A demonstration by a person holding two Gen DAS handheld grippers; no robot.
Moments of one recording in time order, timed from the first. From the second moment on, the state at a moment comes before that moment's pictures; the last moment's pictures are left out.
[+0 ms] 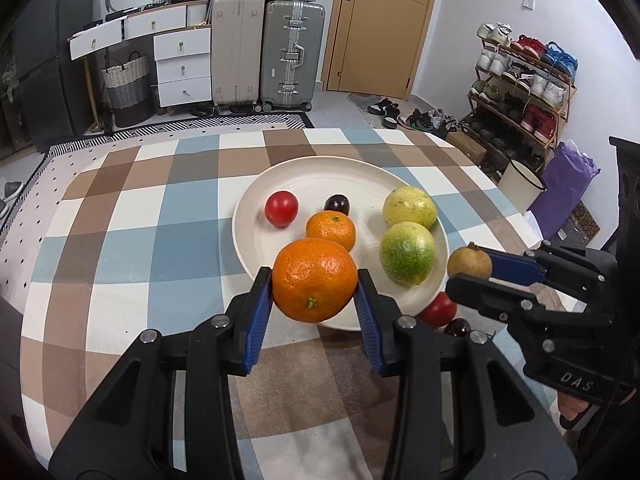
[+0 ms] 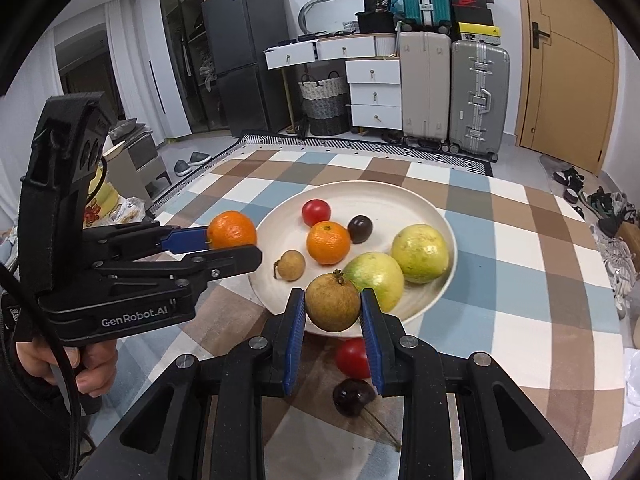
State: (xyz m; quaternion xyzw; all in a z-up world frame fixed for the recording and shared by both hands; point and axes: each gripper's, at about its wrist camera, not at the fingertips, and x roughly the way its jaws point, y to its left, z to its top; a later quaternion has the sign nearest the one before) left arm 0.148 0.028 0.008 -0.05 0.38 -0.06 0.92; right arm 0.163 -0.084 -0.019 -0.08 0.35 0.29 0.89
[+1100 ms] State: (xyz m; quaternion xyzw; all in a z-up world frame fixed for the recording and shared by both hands) left arm 0.209 0.036 -0.018 -0.03 0.40 -0.05 0.91; right arm 0.186 -0.036 -0.047 -0.11 0.35 0.30 0.88
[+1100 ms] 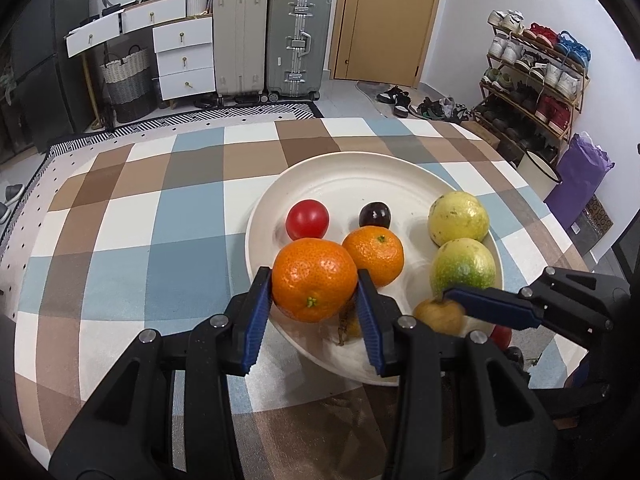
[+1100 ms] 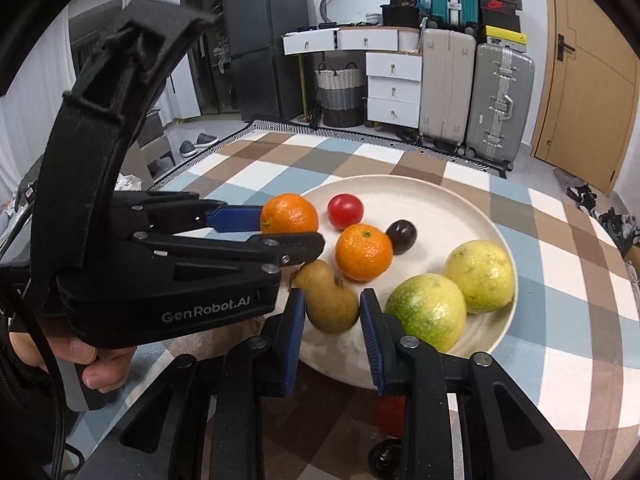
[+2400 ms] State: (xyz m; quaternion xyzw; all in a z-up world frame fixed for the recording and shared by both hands) left arm 0.092 0.003 -0.010 -0.05 0.41 -0.01 0.91; right arm 0.142 -0.159 -0.045 -0.04 0.40 0.20 0.89
